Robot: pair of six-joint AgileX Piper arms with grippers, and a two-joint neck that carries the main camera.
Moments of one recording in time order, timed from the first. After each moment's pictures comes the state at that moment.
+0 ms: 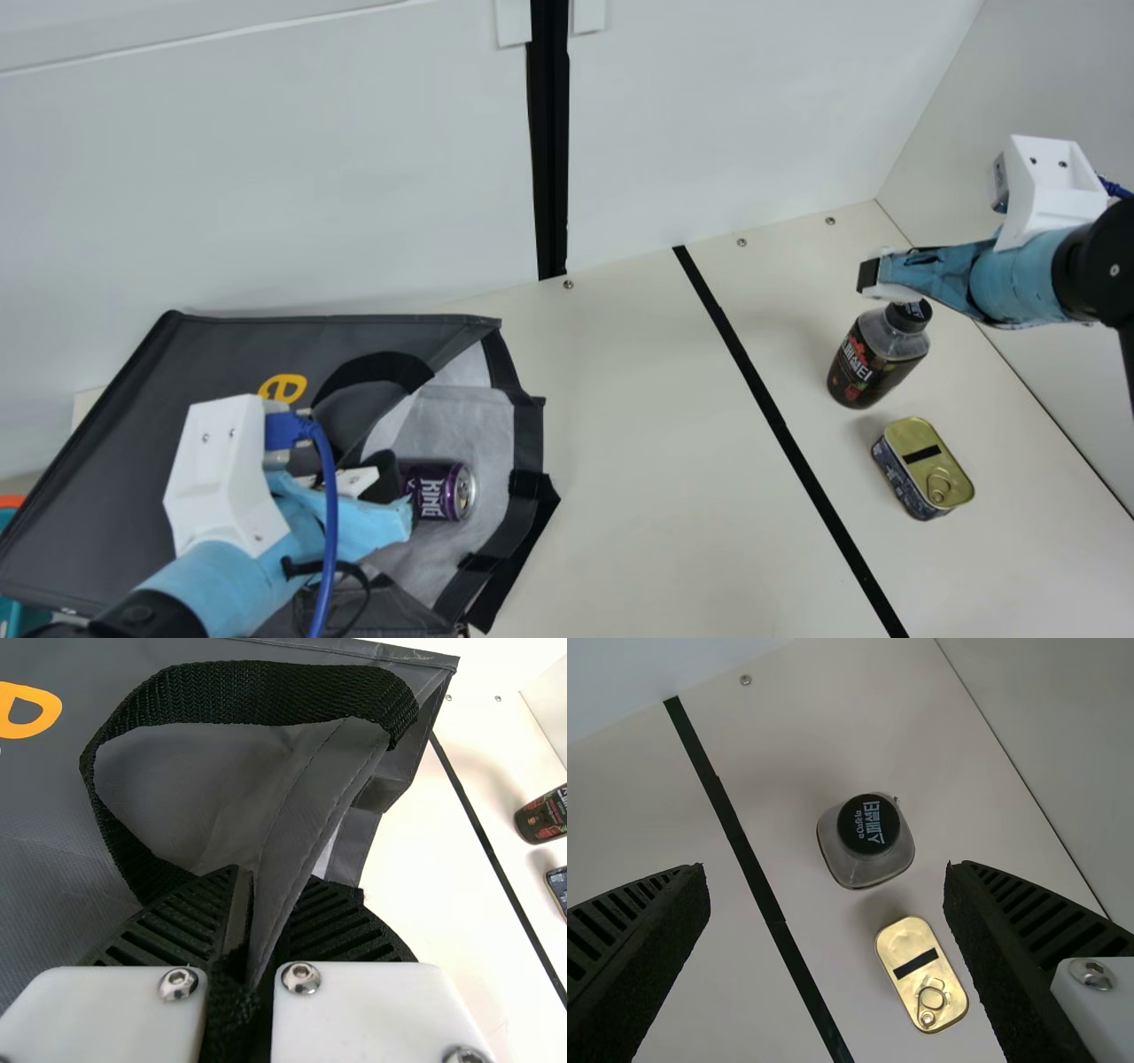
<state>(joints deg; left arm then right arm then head) -39.0 80.8 -65.2 -1.5 30.0 -26.2 -30.3 83.9 -86.7 2.5 61.6 -2.6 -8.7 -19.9</state>
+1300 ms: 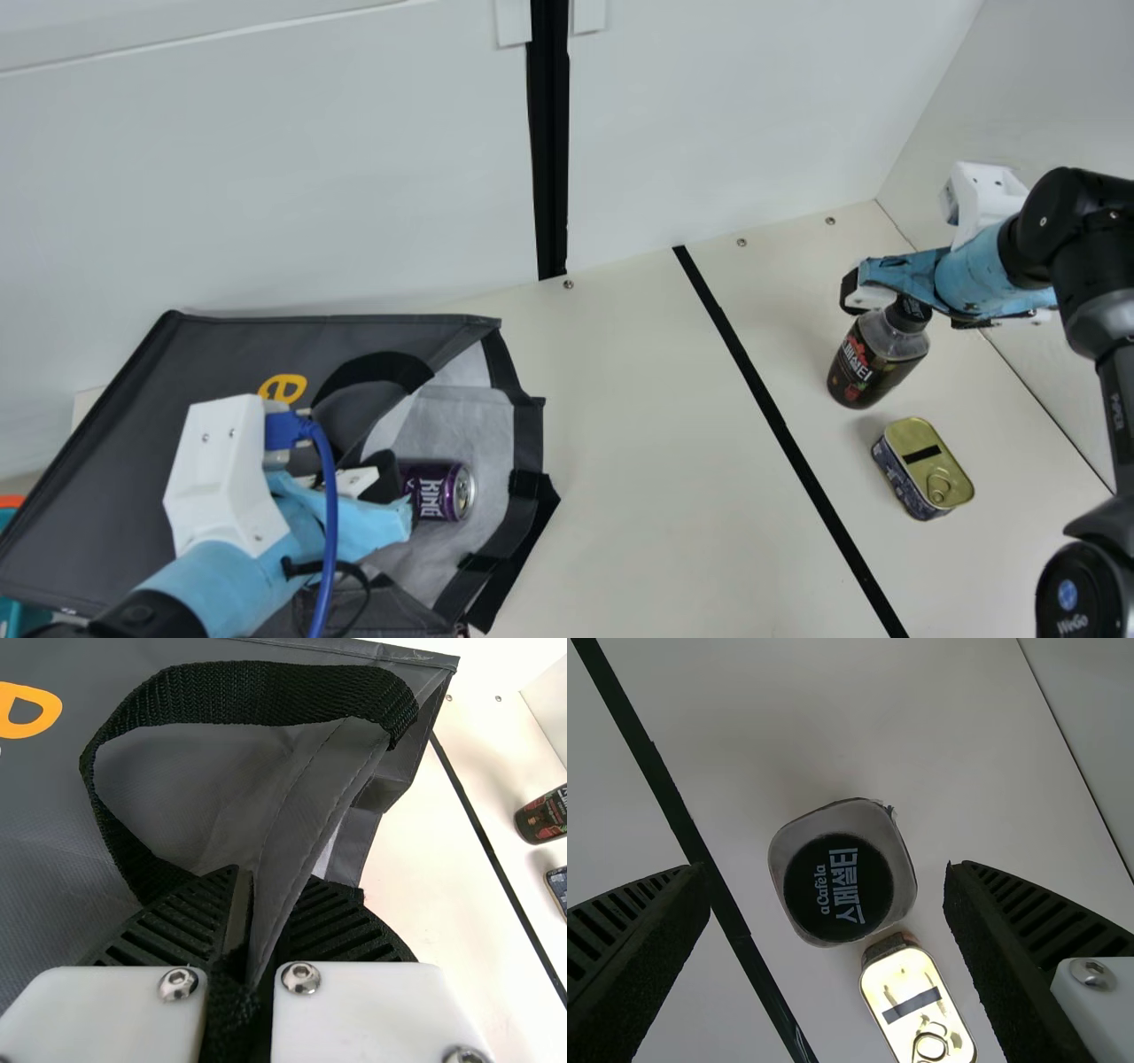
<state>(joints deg) -39.0 80.8 -65.2 -1.5 30.0 -26.2 -32.2 100.1 -92.3 3.4 62.2 -5.4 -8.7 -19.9</state>
